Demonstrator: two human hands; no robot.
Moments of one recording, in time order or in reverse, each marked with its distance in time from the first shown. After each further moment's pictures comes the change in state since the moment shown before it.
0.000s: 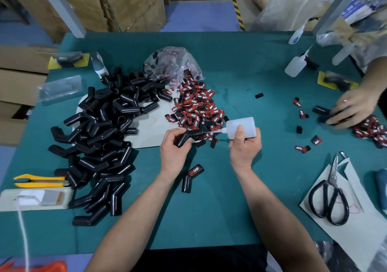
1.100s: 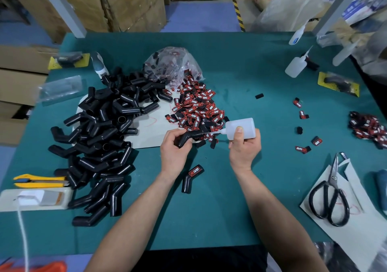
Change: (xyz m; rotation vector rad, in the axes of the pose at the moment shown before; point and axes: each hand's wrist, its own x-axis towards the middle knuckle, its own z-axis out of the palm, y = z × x) left_hand -0.001 0.003 0.000 0.048 0.018 0.006; right_hand -0.001 0.003 0.002 -0.048 0.015 -0.034
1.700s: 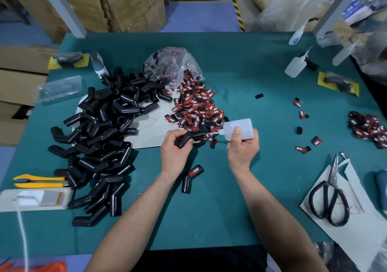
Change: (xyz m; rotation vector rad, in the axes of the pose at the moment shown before) left_hand -0.003 0.003 0.000 0.019 -0.015 -0.008; right_hand -0.002 0.004 0.001 0.006 -0.027 0.025
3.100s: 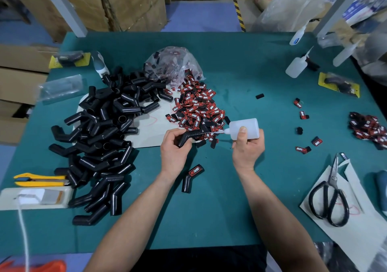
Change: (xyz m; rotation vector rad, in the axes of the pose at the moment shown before) left_hand 0.000 0.001 -0.002 -0.021 0.011 -0.021; right_hand 0.006 -0.004 -0.008 -0.014 0.041 -0.020
